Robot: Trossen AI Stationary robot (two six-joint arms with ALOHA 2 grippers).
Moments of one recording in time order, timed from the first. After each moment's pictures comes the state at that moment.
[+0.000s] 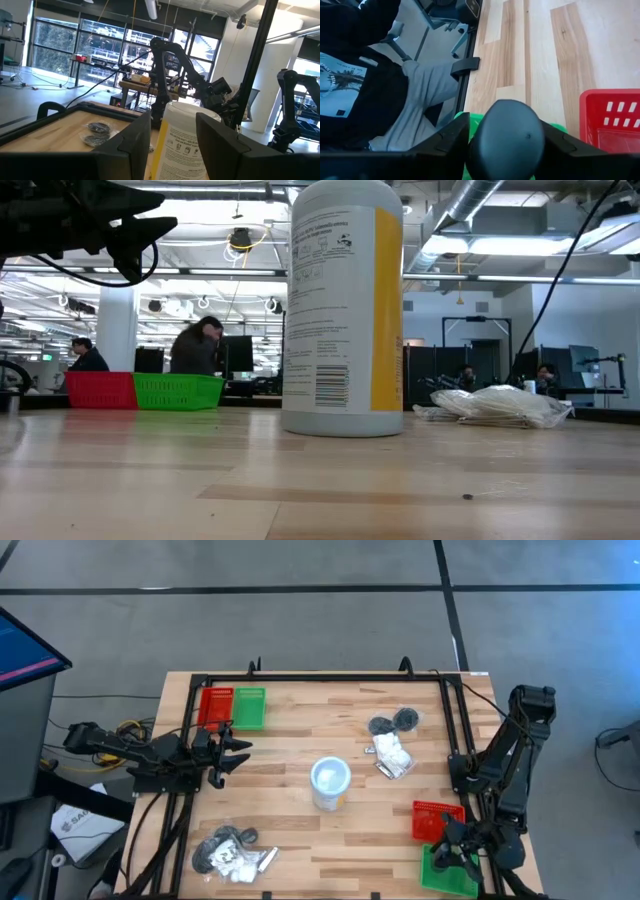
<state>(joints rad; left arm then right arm) -0.19 0.30 0.01 0.52 -0.29 -0.17 1.38 1.20 0.46 -0.04 0.71 1.18</state>
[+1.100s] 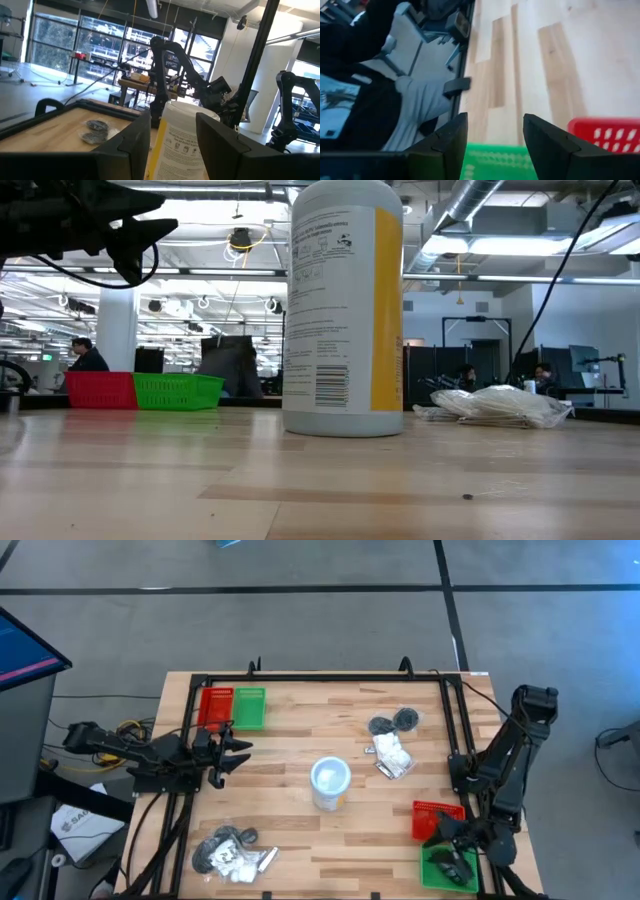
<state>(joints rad) -0.19 0.31 0.01 0.52 -0.28 -0.21 1.28 1.20 0.46 -0.01 0.71 1.13</state>
